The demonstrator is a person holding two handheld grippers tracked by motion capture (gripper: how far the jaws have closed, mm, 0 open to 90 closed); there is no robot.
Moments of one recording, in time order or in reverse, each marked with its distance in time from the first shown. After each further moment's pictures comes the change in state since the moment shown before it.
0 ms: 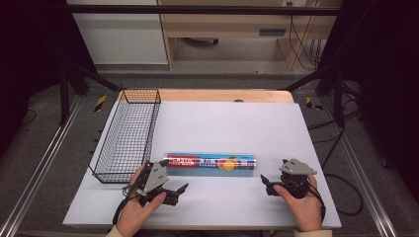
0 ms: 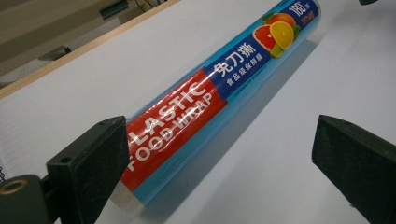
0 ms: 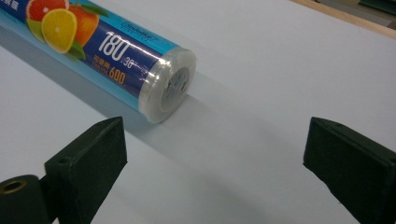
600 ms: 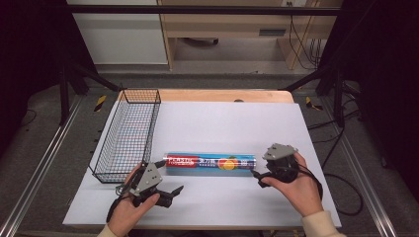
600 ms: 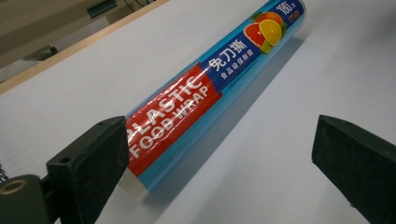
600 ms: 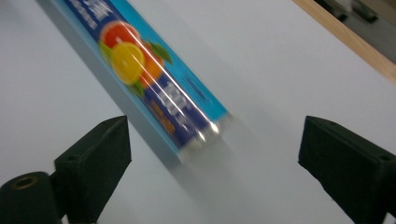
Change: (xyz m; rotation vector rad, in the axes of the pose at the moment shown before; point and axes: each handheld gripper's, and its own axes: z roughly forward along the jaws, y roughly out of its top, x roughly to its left) left arm 0.010 -0.002 -0.013 -0.003 -0.057 -0.008; right arm 0.012 0.070 0.002 0.128 0.148 -0.255
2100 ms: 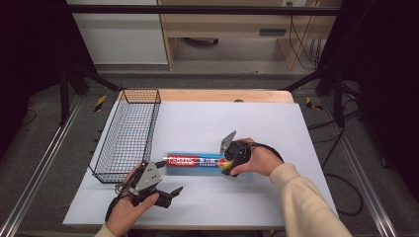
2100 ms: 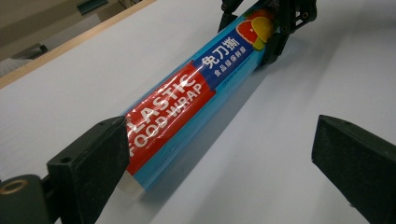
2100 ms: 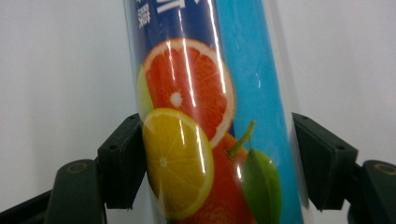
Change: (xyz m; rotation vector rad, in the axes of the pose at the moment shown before) left arm 0.000 0.003 -0.001 0.019 -0.029 0.019; right arm 0.013 0.057 0.128 0.254 0.441 -0.372
